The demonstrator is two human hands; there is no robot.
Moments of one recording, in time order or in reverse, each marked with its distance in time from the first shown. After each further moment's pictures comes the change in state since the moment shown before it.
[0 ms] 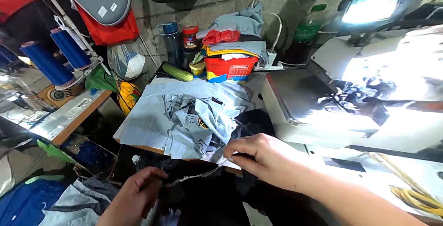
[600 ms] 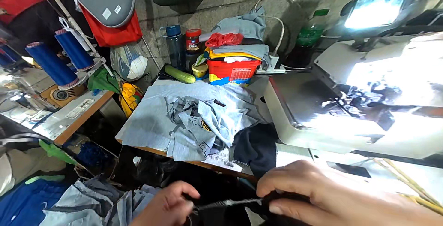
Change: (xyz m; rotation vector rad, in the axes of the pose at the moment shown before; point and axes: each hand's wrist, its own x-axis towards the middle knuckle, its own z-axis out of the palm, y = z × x) left_hand 0.002 -0.008 0.036 -0.101 -0.292 0.133; right_hand -0.038 -0.011 -0.034 0.167 -0.183 -0.149
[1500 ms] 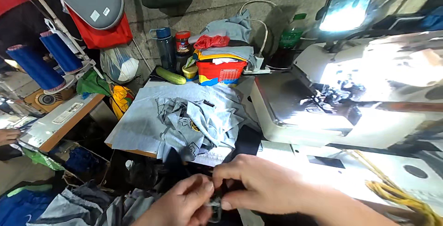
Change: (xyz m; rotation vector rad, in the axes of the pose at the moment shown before) left_hand 0.043 0.025 0.030 -0.165 -0.208 -0.106; right_hand 0.042 -0.008 0.014 0.218 -0.260 0.247
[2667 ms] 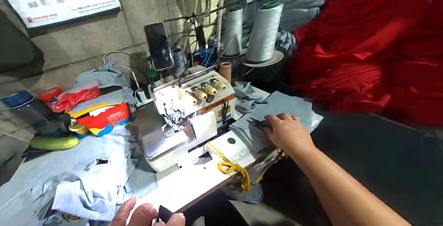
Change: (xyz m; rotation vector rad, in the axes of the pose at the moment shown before) left_hand 0.076 0.113 0.118 1.469 -0.234 0.720; right_hand -0.329 0.117 -0.029 -0.488 1.112 1.497
